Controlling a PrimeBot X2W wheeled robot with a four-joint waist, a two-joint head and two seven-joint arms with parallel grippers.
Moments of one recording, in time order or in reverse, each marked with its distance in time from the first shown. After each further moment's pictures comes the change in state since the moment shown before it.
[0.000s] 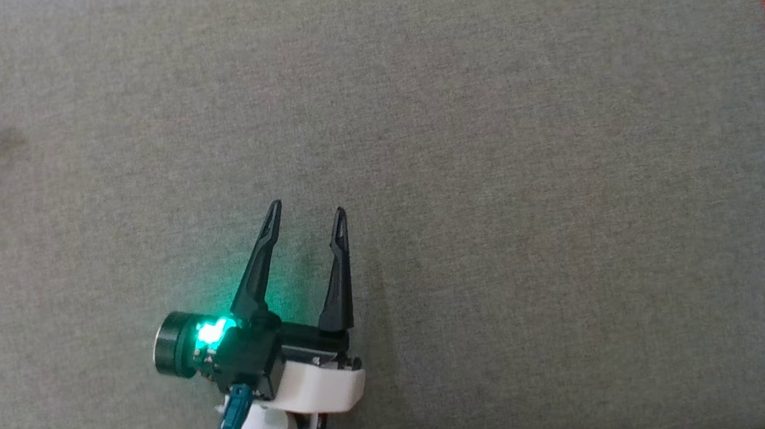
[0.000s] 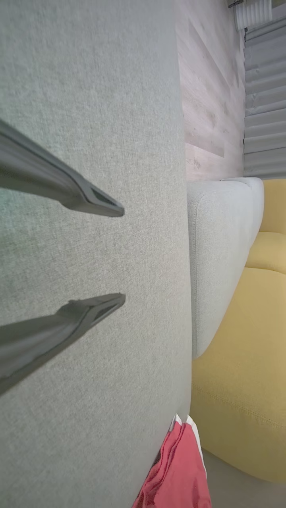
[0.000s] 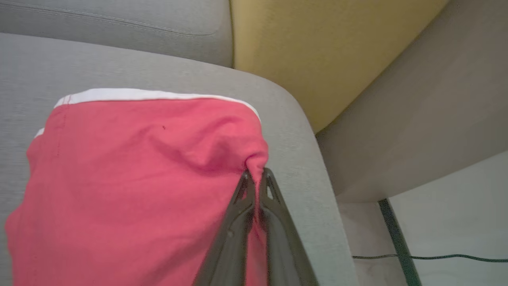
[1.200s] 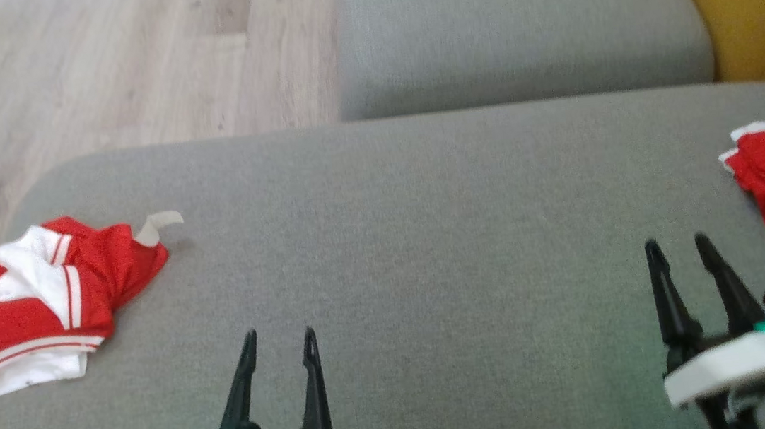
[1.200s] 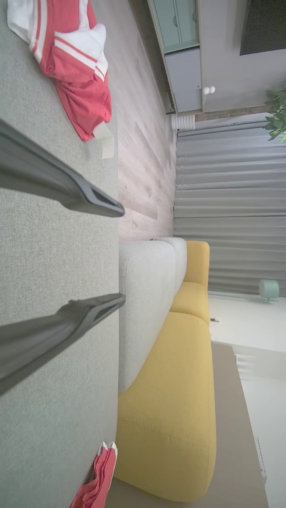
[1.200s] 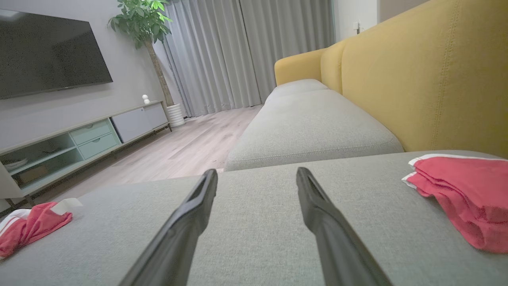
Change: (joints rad) left arm 0.275 0.000 0.072 -0.006 -0.032 0.043 0.000; right arm 0.672 0.673 -0.138 -0.428 -0.172 0.000 -0.354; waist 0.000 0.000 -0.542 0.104
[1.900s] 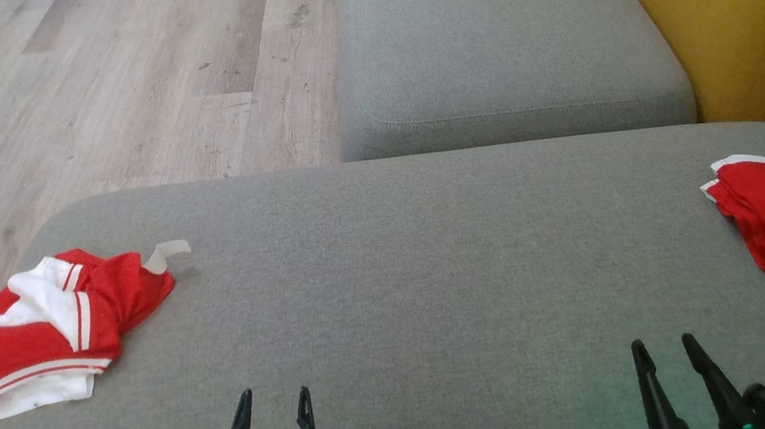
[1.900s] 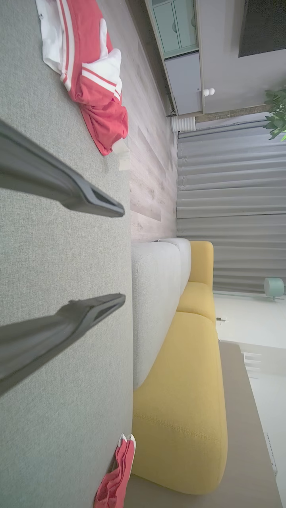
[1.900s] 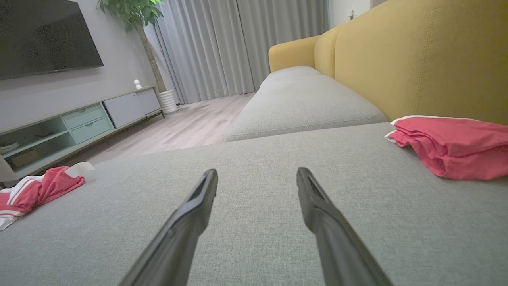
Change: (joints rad) left arm 0.139 0.002 0.054 -0.011 0.048 -0.042 0.000; right arm 0.236 0.101 -0.035 -0.079 -0.132 0.000 -0.002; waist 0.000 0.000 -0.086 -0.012
